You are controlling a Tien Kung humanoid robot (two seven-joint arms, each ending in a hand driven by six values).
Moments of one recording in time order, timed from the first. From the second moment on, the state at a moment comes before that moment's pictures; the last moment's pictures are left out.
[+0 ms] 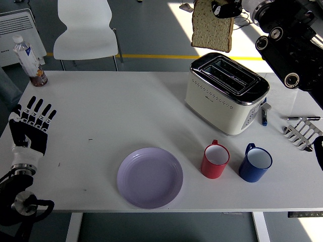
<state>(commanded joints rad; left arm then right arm) -0.08 0.03 -1.58 -1.21 0.67 -0.05 -0.27 1.29 -0.13 0.82 0.72 -1.61 -0.04 -0.22</state>
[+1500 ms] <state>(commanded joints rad) -0.08 0.02 -1.60 -1.22 0.67 -0.05 -0.27 0.92 -0.12 0.27 1.06 -1.19 -0.04 -0.08</state>
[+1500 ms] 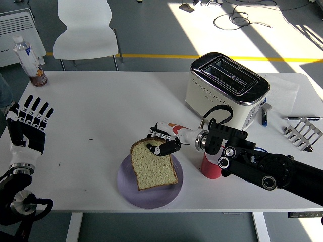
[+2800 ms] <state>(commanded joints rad) -0.08 0.00 -1.60 -1.21 0.66 -0.05 -0.28 0.89 -0.08 0.34 0.93 -1.36 -0.03 0.02</state>
